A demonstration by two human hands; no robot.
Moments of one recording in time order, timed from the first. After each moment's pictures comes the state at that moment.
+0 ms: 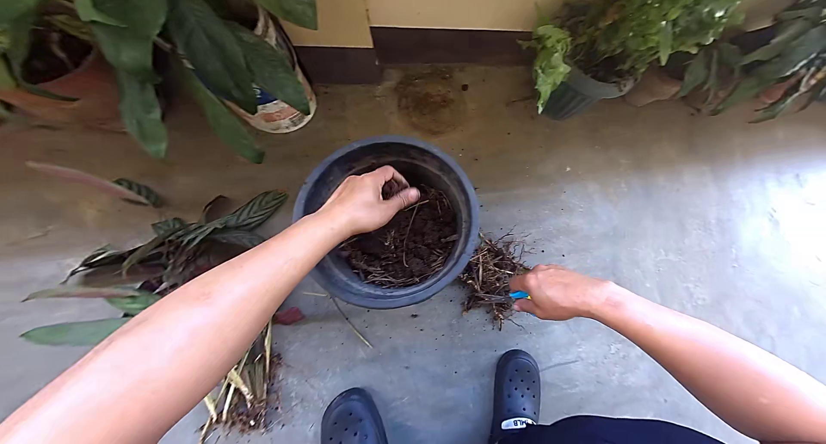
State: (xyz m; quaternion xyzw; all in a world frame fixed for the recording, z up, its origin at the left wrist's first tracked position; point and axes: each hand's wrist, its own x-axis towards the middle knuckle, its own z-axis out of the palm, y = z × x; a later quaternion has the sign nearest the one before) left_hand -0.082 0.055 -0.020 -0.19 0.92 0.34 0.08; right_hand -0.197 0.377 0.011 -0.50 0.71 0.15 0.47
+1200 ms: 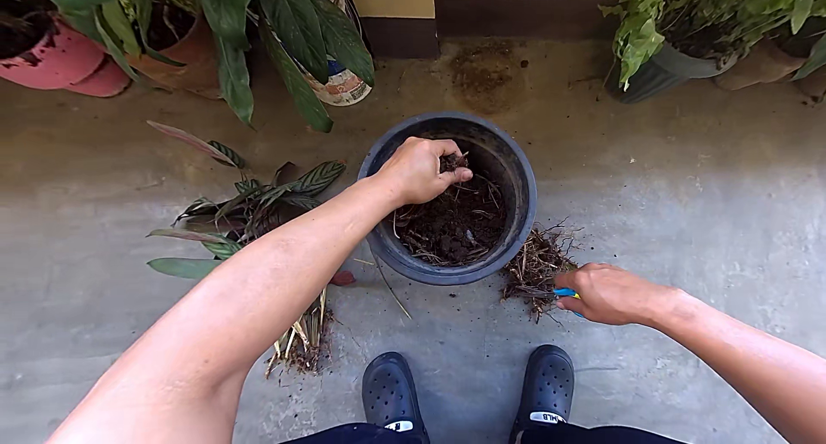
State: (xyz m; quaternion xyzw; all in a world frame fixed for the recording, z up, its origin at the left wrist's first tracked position) left_hand -0.081 0.047 -0.011 -0.11 0.94 0.31 0.03; right_hand -0.192 0.371 0.007 -0.49 0.70 0.17 0.49
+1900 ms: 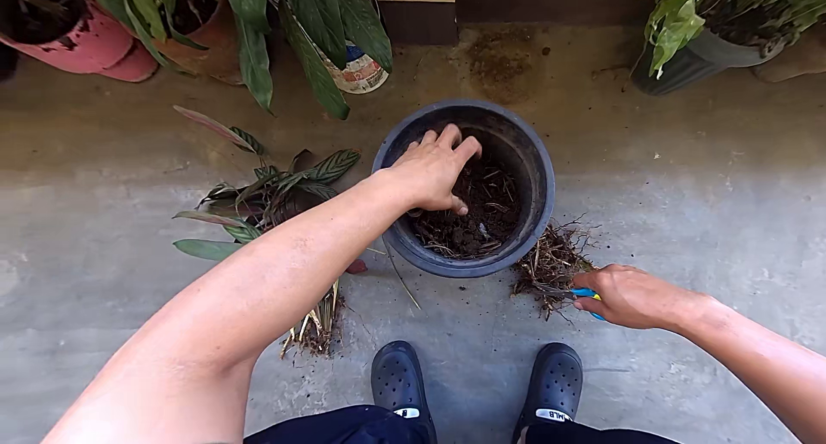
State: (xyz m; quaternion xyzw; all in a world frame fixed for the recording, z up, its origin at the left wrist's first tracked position) left_hand -0.077 0.055 -0.009 -0.11 0.96 0.17 0.17; right_hand -0.197 0.380 0.002 -0.49 0.70 0.17 0.49
